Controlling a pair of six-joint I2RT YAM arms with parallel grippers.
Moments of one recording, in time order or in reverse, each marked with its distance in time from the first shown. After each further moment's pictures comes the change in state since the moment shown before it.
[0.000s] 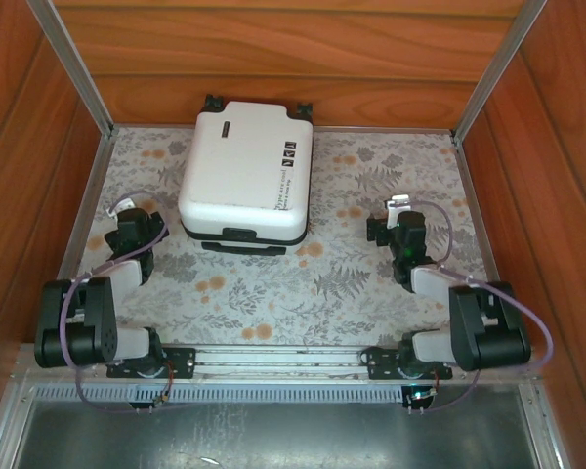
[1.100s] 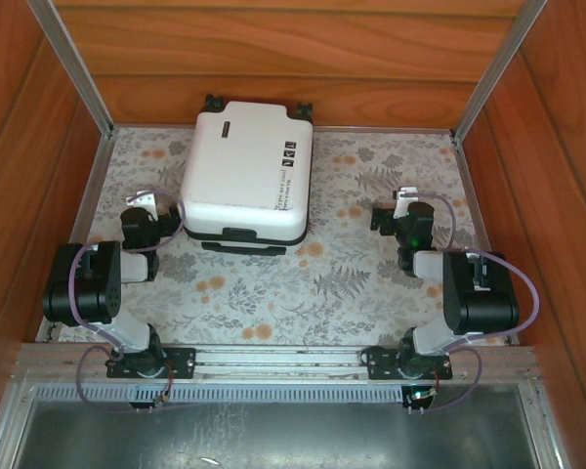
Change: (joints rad) left arm -0.014 0.232 -0.017 0.439 0.247 0.211; right arm -0.116 0.175 0.074 0.145 -0.179 0.098
